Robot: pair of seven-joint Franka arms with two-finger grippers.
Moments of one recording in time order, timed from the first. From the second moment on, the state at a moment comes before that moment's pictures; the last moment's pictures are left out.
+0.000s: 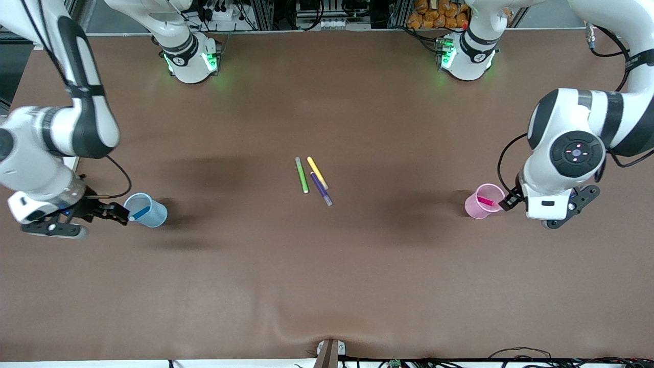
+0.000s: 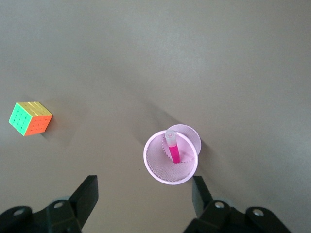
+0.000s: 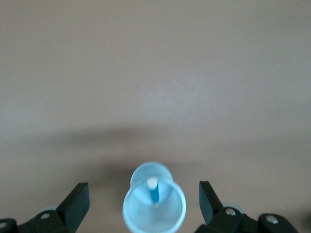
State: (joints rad) left arm 0.04 0.30 -0.25 -1.68 0.34 1.77 -0.95; right arm -0.01 0.29 -0.06 -1.79 -0.03 2.17 0.05
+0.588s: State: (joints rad) left arm 0.05 0.22 -0.23 -1.67 0.24 1.76 -0.61; right arm 0.00 0.29 -0.05 -1.49 0.04 1.79 -0.06
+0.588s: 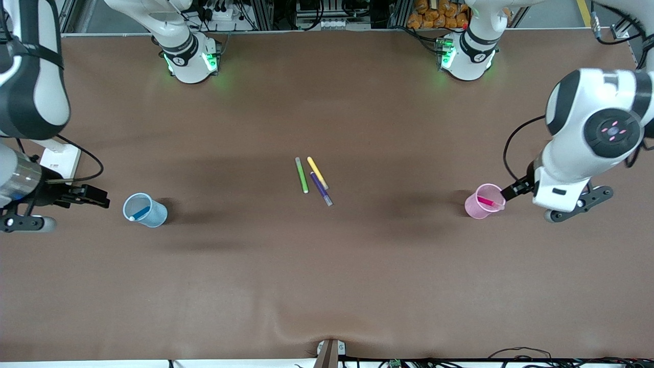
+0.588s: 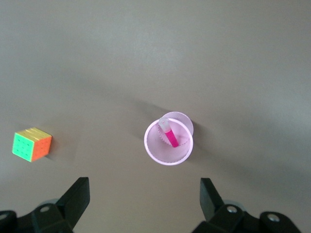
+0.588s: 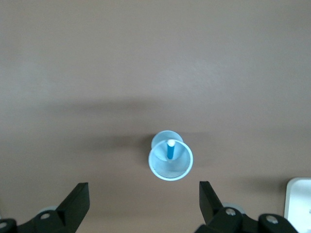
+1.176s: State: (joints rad) left arm -0.02 0.08 -0.04 -1.68 0.07 1.71 -0.31; right arm 0.00 0.28 -0.06 -1.30 0.05 1.55 -0.07
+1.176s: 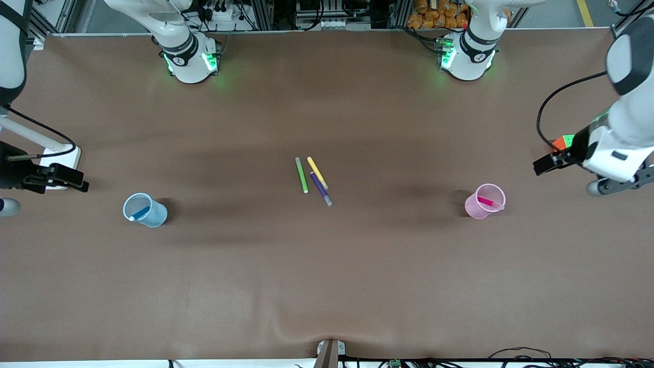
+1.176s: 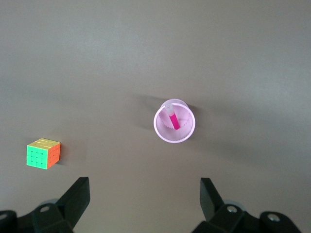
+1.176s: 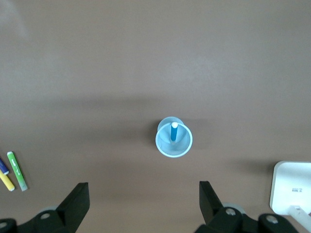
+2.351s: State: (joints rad) left arm -0.16 -0.13 0.12 -1.69 0.01 1.56 -0.18; right arm 0.00 0.05 -0.06 -1.39 0.02 1.35 0.03
